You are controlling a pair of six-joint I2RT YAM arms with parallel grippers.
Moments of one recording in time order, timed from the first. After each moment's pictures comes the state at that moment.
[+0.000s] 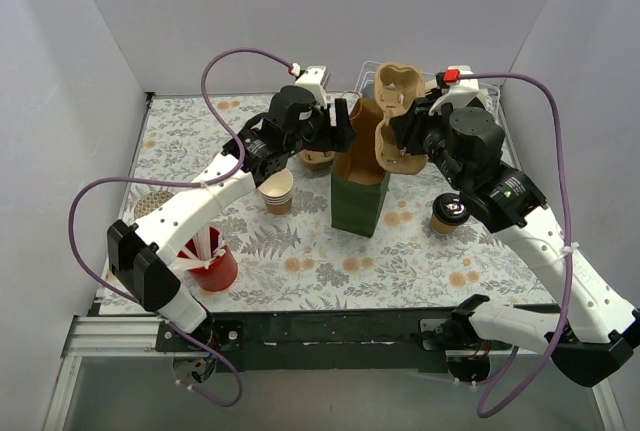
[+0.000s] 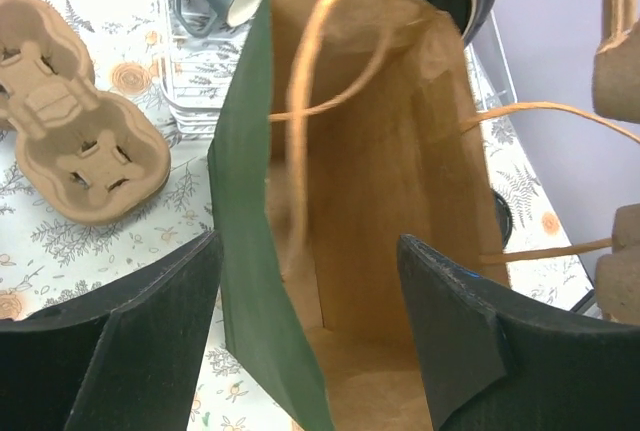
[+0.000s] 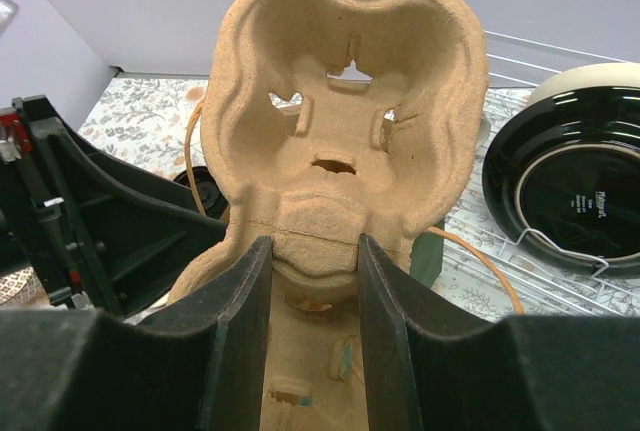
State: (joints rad) left arm -0.73 1.56 1.57 -0.40 -0.08 -0.45; right arm 0.66 1.06 1.34 -0.42 0.31 0.28
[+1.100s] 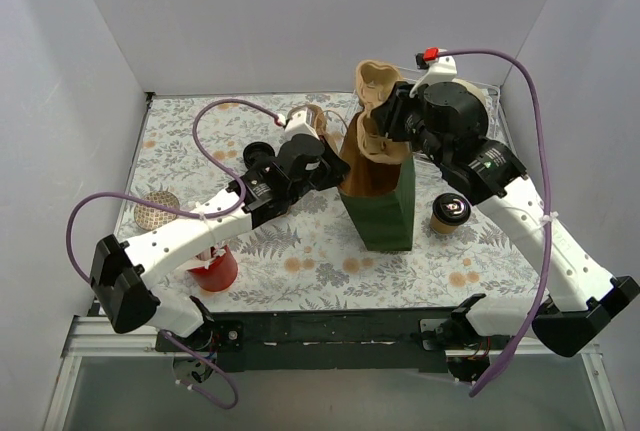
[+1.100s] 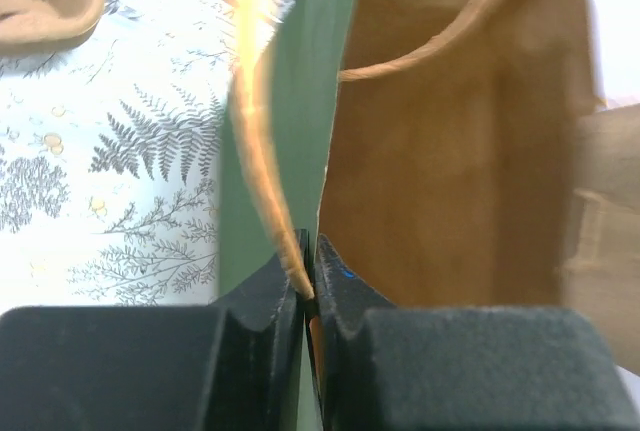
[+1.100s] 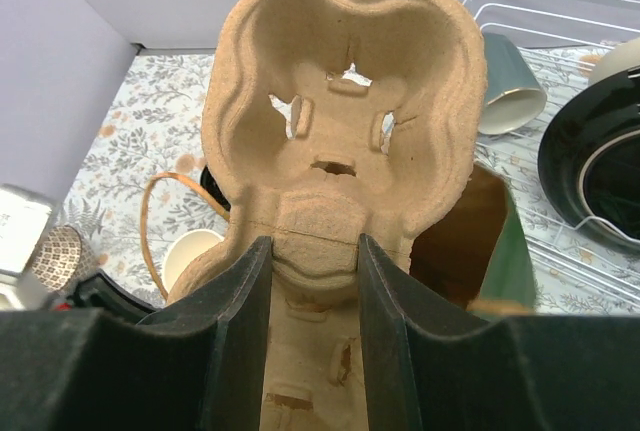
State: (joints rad) left arm -0.88 1.41 1.26 -0.27 -0.28 -0.91; right arm 0.67 1.25 1.52 -0.53 0.26 0.39
